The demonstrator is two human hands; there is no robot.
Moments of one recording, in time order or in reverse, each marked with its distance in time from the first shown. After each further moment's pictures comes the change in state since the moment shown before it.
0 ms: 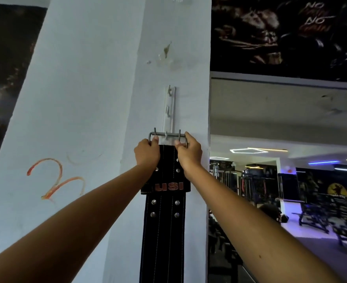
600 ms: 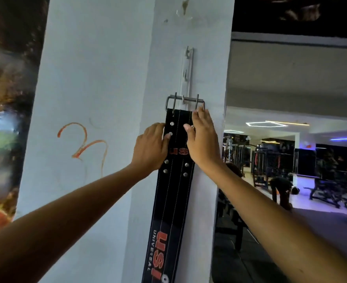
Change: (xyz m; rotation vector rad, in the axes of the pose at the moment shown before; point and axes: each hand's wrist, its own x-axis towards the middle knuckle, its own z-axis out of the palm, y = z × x) left_hand -0.080 -0.060 -0.060 0.532 -0.134 0.519; right_hand -0.079 0.021 -0.017 -0.571 -0.073 -0.500
